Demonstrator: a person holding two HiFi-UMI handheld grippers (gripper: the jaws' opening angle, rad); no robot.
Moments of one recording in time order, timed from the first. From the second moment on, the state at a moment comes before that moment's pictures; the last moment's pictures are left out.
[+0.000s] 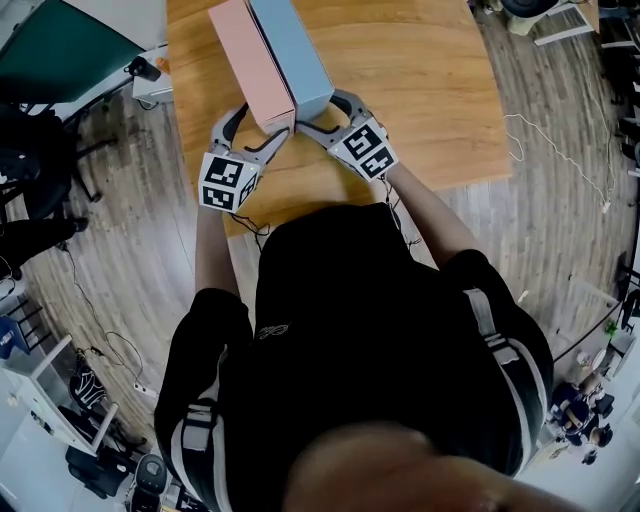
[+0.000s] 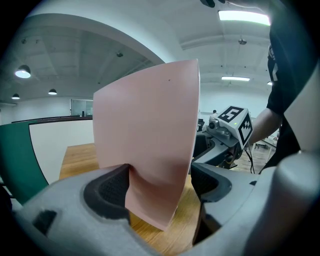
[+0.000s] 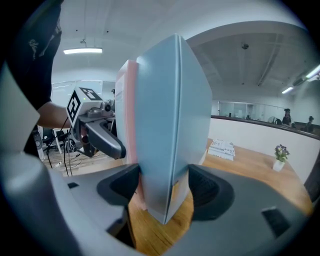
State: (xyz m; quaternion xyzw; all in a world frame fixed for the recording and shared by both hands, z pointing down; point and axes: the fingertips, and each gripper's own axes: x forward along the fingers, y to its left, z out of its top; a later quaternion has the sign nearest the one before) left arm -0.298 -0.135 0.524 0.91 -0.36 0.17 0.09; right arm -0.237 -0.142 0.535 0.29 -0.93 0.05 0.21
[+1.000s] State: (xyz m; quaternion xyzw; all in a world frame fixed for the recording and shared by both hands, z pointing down) left arm -0.301 -0.142 0.520 0.86 -0.48 0.15 0.12; right arm -0.219 -0.152 0.545 0.28 -0.94 0.09 0.18
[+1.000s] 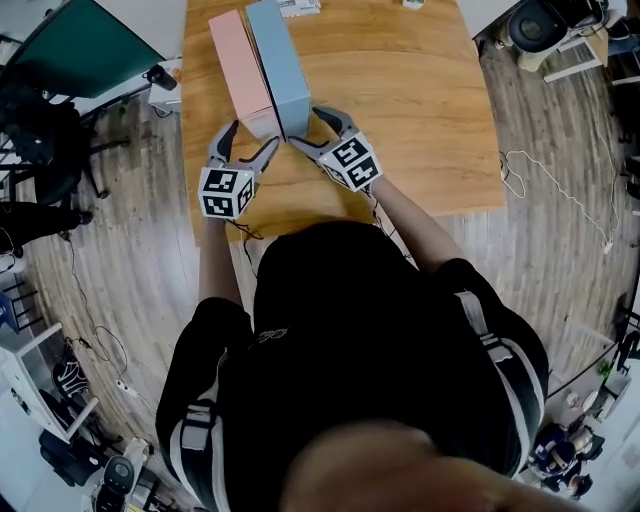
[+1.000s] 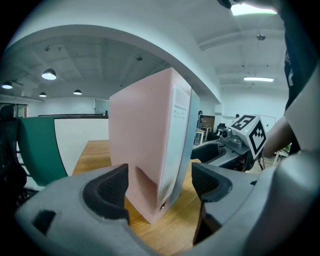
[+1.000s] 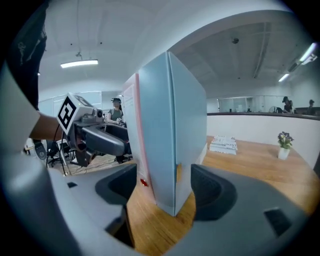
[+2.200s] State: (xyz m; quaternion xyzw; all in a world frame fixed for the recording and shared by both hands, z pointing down) left arm -0.086 -0.070 0.612 0.85 -0.43 0.20 0.24; right arm 0.017 -0.071 0.590 0.49 -0.83 0.13 0.22
